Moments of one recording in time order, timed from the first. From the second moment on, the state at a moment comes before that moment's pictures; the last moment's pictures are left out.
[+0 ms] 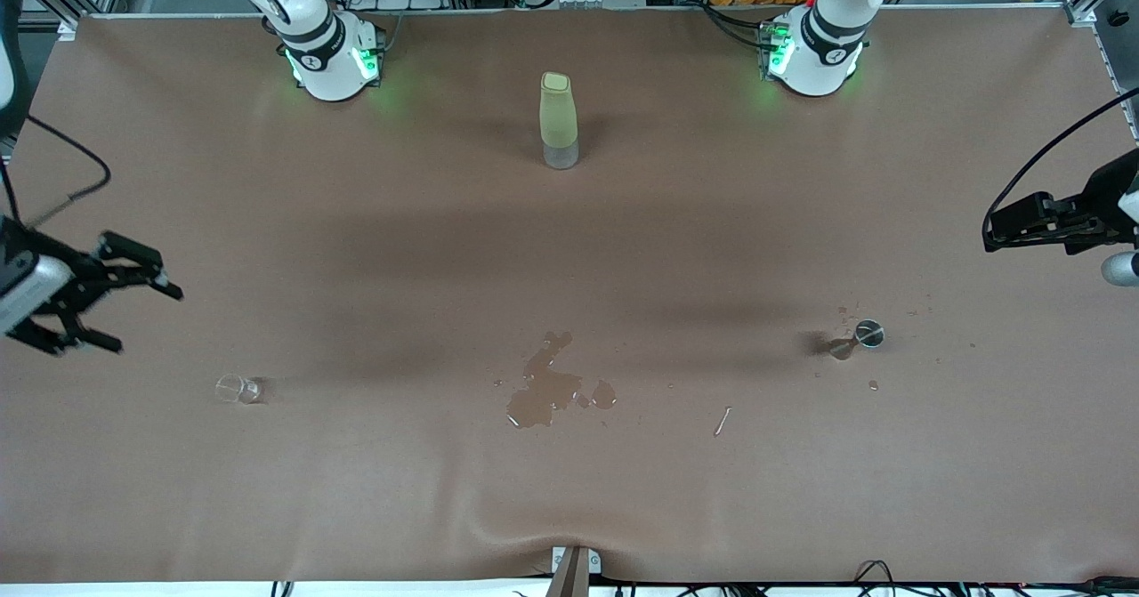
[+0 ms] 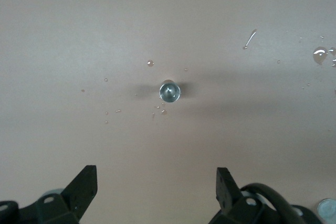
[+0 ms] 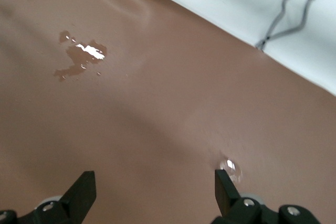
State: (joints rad) left arm 0.36 0.22 -0.47 -1.31 0.07 1.51 -0.06; right arm -0.10 0.18 0.02 -1.52 0.30 1.84 -0.75
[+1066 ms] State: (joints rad) left arm -0.02 0.01 -0.12 -1.52 0.06 1.53 -0.17; right arm -0.02 -0.08 -0.08 -1.65 0.03 1.49 -0.05
